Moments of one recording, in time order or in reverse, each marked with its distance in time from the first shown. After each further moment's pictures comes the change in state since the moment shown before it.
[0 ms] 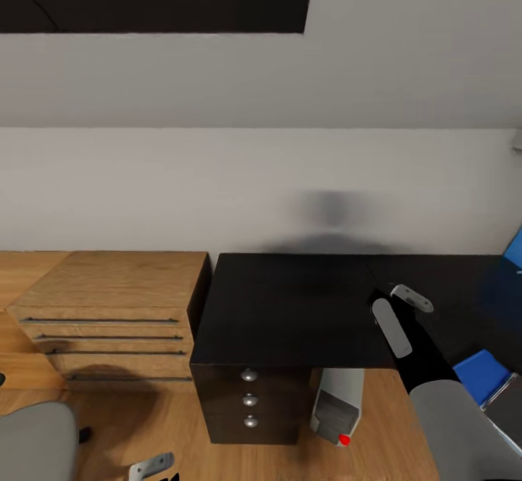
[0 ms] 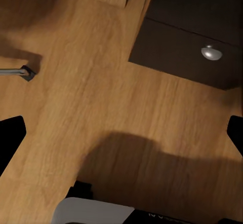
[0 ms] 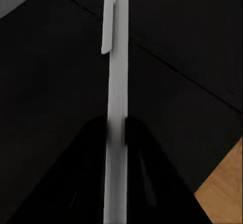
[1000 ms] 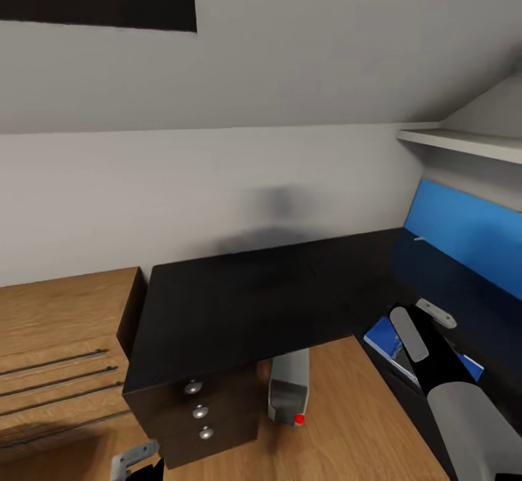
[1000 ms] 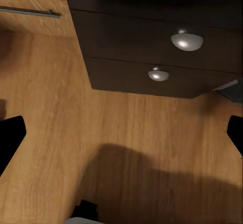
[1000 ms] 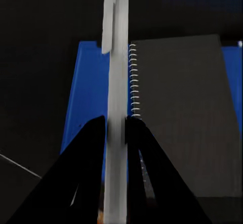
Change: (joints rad) left arm 0.000 0.005 0.081 -0.071 0.003 -0.001 -0.009; right arm 0.000 -0.069 -0.057 0.118 0.000 -0.005 0.008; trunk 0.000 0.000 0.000
